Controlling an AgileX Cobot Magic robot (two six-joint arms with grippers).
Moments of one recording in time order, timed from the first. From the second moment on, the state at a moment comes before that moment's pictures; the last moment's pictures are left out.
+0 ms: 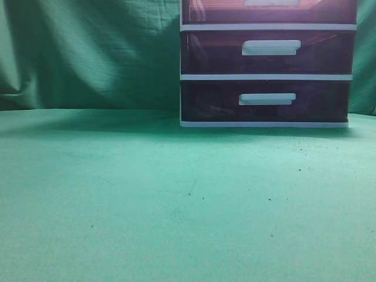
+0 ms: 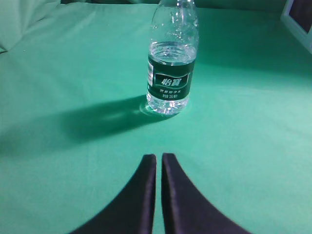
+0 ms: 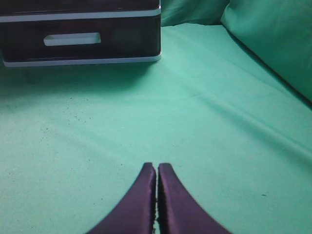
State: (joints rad) left arm 0.03 -0.01 0.02 0.09 0.35 -0.14; right arm -0.03 -0.01 0.03 0.06 0.40 -0.03
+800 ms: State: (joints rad) left arm 0.03 -0.01 0.02 0.09 0.35 -0.14; right arm -0.03 -0.01 0.03 0.06 0.40 -0.03
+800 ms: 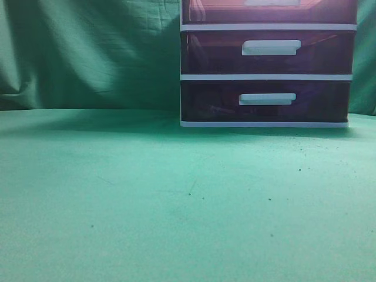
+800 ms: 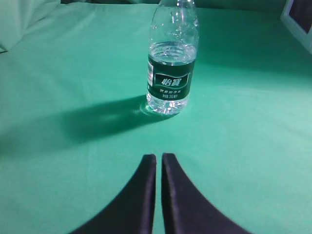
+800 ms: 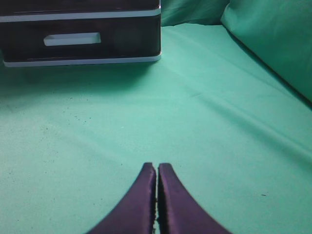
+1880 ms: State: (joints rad) left arm 0.01 0.50 -0.24 -0.15 0.07 -0.14; right arm -0.03 -0.01 0.03 0.06 0.40 -0.03
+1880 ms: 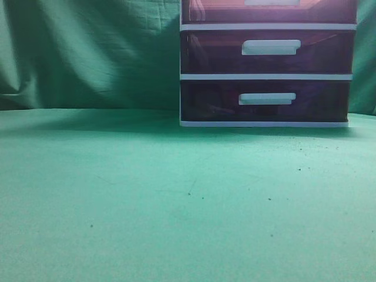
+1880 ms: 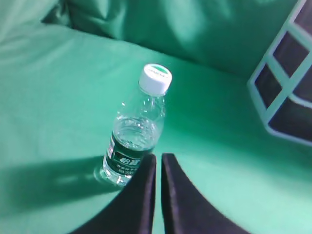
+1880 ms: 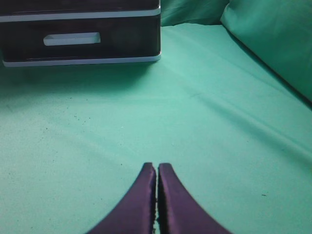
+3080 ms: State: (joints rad) left arm -0.01 1.49 -0.42 -0.10 -0.58 -0.11; right arm -0.03 -0.01 0.03 0.06 0.40 -0.03
